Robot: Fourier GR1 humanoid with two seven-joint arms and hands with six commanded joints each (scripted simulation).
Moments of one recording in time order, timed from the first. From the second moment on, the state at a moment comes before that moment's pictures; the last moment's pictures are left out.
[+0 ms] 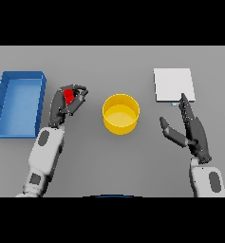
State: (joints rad) left arm -0.48 -0.03 0.08 -0.93 -0.15 0.15 -0.24; right arm 0.03 -0.10 0.05 -1.64 0.11 0.02 -0.03
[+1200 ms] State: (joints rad) left arm -0.58 0.11 -0.14 -1.16 -0.37 0.10 0.04; right arm 0.04 -0.09 0.06 -1.64 0.13 0.02 -0.06
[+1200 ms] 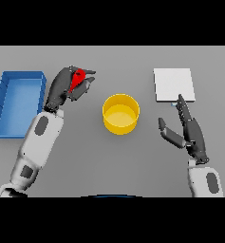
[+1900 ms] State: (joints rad) left arm -0.89 0.30 -0.59 -1.01 -0.74 -0.22 0.15; right arm 0.06 -0.08 0.07 -1.66 0.13 0.02 -0.04
